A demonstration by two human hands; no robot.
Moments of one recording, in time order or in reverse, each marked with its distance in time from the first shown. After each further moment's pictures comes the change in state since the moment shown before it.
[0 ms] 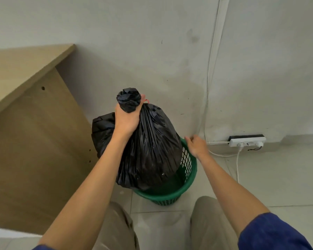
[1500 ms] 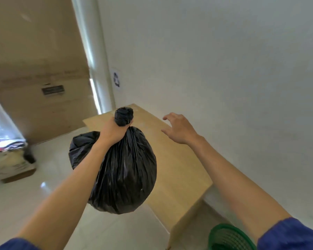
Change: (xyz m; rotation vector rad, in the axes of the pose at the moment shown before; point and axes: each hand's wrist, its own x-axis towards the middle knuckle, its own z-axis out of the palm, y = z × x) left_hand -0.190 0.584 -0.549 0.573 0.748 -0.319; right_hand -0.451 -0.805 -0.194 -0.420 -0.402 -1.391
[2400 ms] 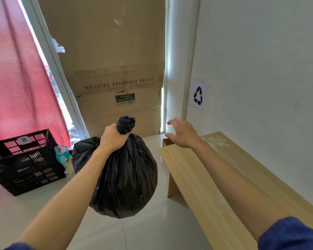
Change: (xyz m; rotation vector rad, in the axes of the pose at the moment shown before) left_hand 0.428 -0.357 -0.357 0.198 0.277 -0.240; right_hand 0.576 -0.343 0.263 0.058 -0.139 -0.257
